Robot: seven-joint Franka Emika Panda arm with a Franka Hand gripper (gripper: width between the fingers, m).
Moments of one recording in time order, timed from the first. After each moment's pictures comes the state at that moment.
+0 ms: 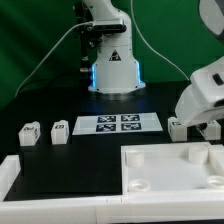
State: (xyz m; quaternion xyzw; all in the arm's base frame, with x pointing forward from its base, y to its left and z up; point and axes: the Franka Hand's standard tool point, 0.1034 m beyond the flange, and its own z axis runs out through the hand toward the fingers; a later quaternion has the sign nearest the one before) arm 0.447 0.184 0.037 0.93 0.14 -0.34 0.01
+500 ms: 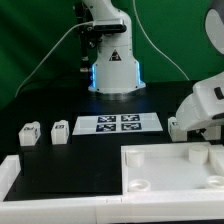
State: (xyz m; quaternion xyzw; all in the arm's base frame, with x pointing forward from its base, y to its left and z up) arm 0.432 0.188 0.022 0.92 0.10 -0.38 0.02
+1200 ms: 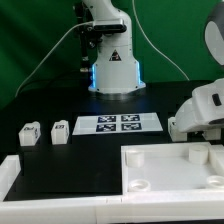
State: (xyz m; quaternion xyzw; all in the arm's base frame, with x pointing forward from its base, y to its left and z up) arm 0.416 0.192 0.010 0.92 0.08 -0.40 0.02
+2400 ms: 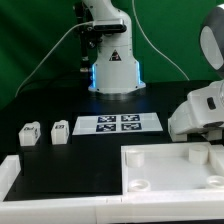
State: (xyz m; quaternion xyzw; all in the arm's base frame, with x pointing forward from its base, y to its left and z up) arm 0.410 0.184 0.005 0.91 0.08 -0.40 0.02
